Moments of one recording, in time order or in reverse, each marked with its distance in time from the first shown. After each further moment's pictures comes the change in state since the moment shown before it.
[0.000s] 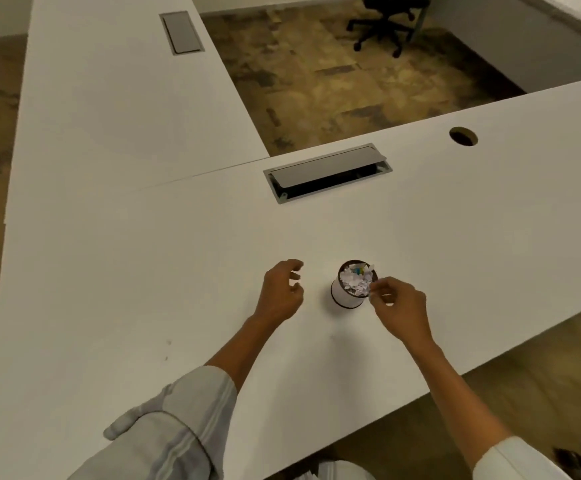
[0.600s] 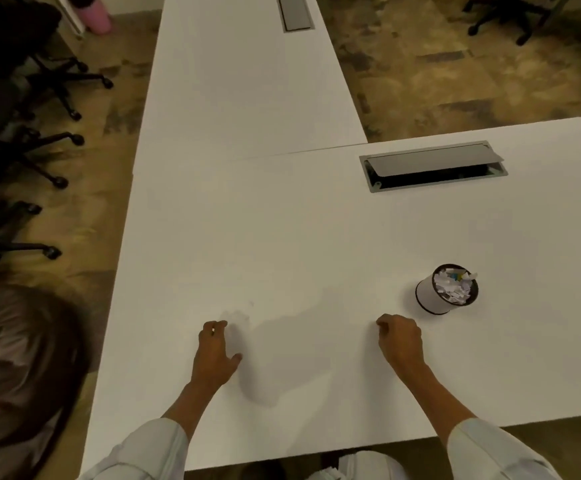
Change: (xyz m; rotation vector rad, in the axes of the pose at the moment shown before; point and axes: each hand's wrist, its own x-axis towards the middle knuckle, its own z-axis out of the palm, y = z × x) left_hand -0.201 -0.177 -0.155 0.425 0.109 -0.595; right_hand -0.052 0.005 0.155 -0.393 -0.279 -0.108
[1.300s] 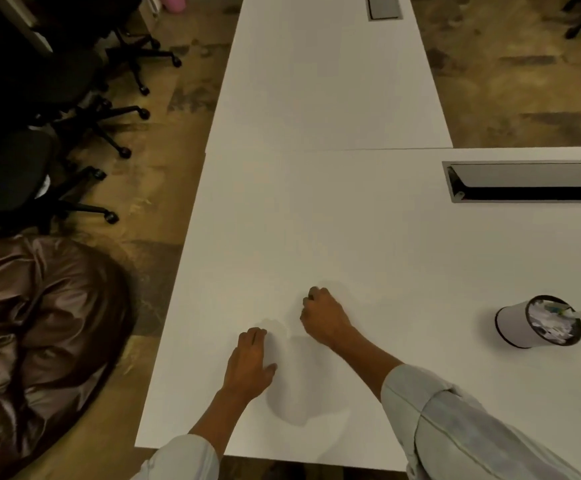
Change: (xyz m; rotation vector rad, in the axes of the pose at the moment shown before) left_hand -0.022 -0.054 -0.013 0.116 -0.005 0.062; right_hand -0.002 -0.224 0.114 -0.440 -0.391 -0.826
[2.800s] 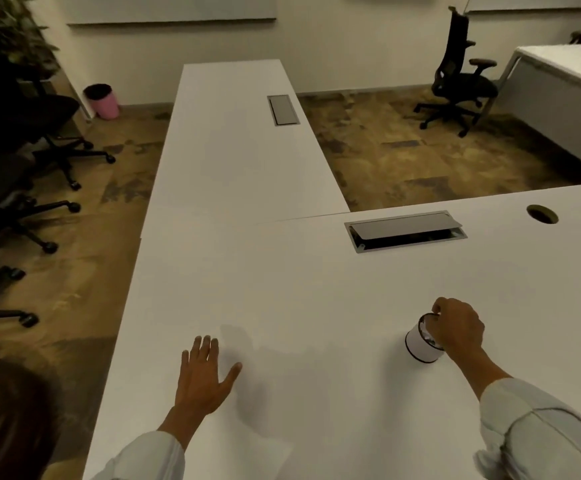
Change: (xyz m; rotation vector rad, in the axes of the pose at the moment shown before) left_hand 0.047 0.061 -0.070 0.219 0.123 0.124; right_hand -0.226 0.239 -0.117 0.138 0.569 1.073
